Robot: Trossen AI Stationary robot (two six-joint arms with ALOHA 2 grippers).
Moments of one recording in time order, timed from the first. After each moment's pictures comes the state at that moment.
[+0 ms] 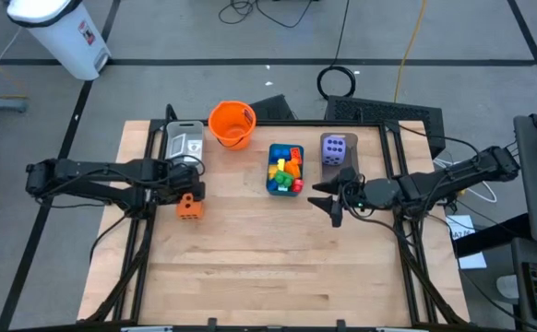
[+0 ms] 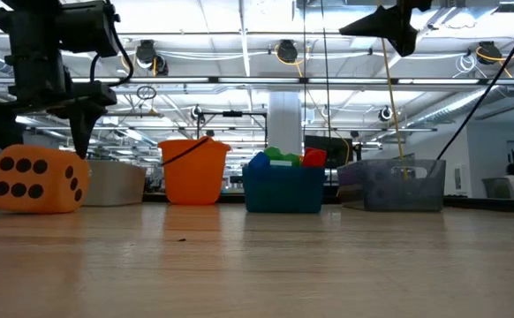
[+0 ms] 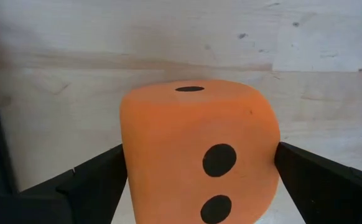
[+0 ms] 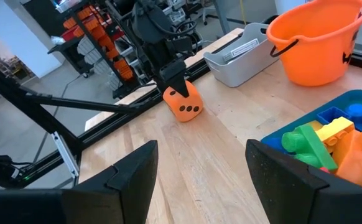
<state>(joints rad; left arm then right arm) 0.14 1.00 0.60 -0.95 0.03 -1.47 0.27 1.01 0.77 -0.05 0.44 0.63</state>
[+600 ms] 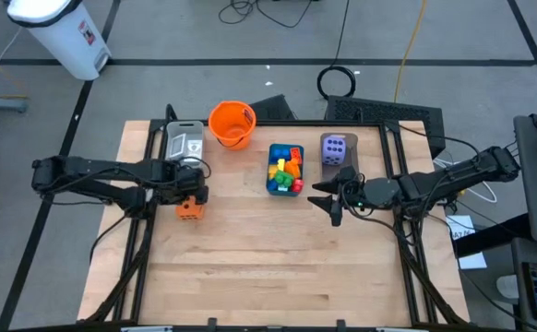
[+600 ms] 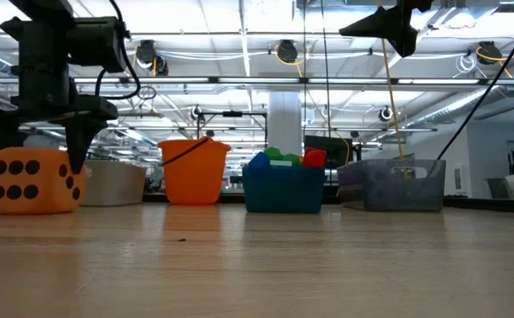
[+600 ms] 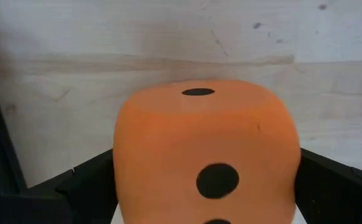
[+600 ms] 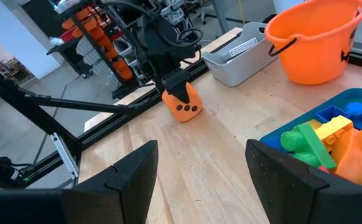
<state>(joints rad) 0.14 1.12 0.59 -0.97 0.06 -1.41 0.27 1.01 0.77 -0.05 0.44 0.64</state>
